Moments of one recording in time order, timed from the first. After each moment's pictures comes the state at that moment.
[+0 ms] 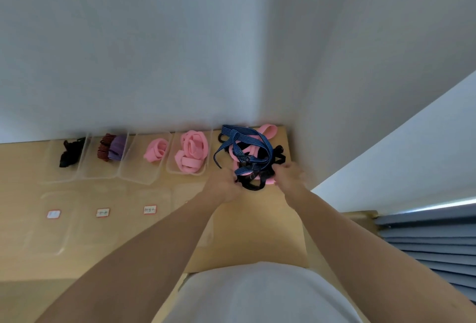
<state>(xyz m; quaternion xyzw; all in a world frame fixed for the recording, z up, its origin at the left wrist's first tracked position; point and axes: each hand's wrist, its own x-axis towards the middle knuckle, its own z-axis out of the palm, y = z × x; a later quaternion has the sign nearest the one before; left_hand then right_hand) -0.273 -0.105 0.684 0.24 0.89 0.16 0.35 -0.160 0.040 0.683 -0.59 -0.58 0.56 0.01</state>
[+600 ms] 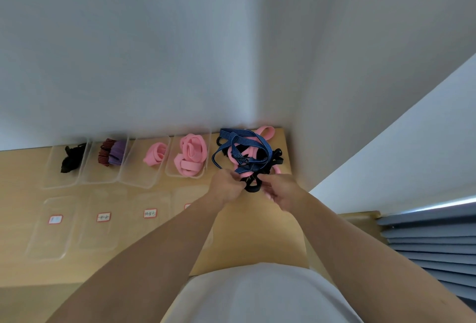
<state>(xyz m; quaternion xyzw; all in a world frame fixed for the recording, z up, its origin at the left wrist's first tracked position) -0.259 -0.094 0.687 0.10 0.87 0.32 0.36 -0.154 0.032 0.673 -0.51 -0.41 0.76 -0.04</state>
